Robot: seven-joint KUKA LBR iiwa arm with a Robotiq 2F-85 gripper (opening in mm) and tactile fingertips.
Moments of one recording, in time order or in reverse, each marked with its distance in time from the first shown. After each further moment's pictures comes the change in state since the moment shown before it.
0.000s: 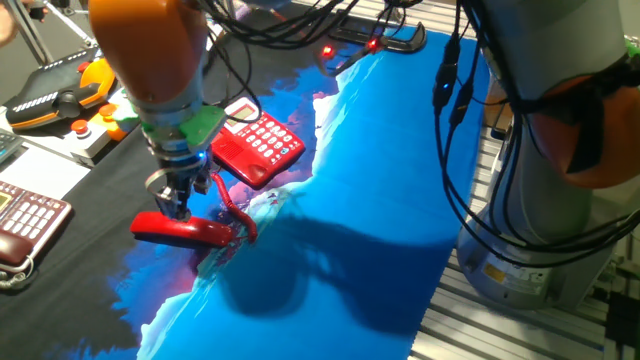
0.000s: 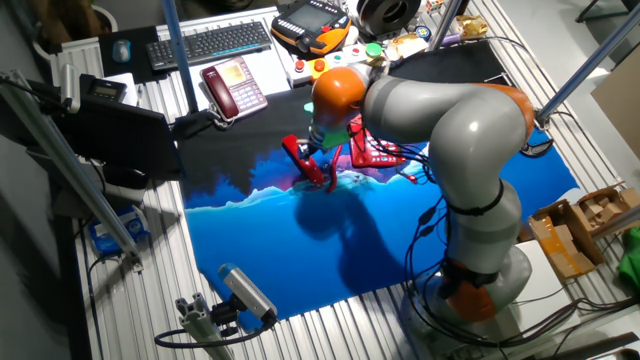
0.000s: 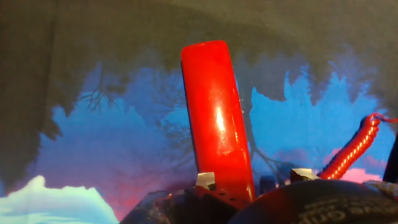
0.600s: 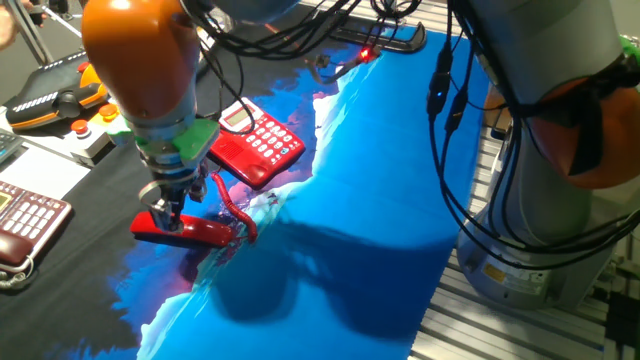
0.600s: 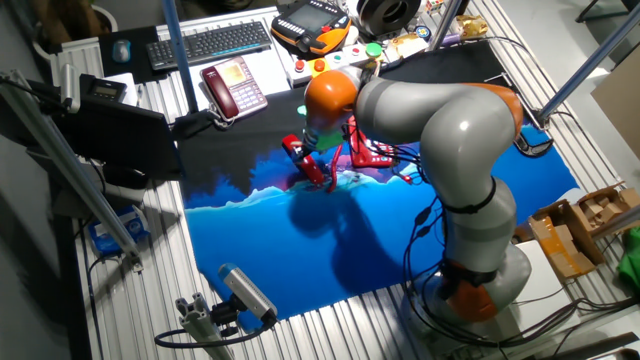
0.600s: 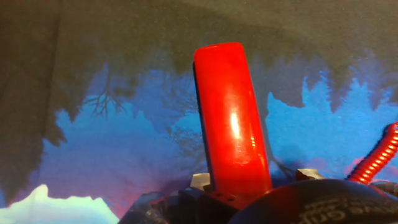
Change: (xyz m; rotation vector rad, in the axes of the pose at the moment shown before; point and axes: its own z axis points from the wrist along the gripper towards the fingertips) arm -0.004 0.015 0.019 -0.001 -0.008 0.011
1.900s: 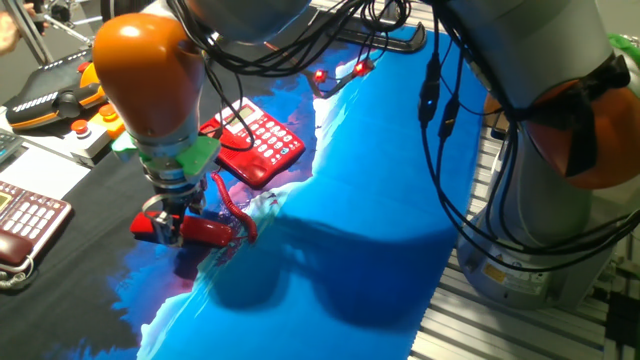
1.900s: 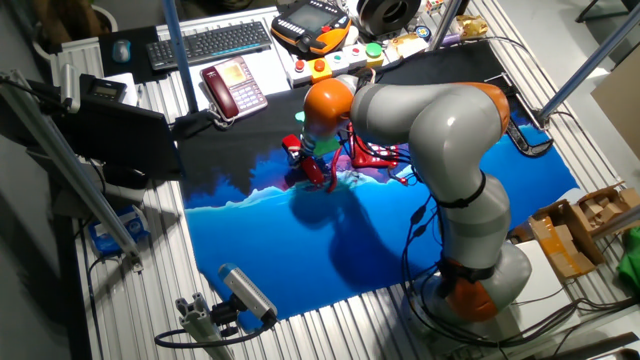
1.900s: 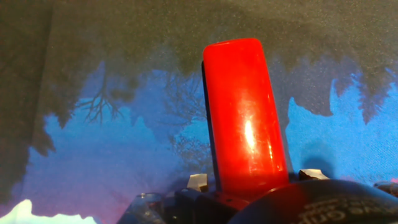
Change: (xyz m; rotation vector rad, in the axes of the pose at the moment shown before) arm -0.006 0.002 0.037 -0.033 -0.011 -0.017
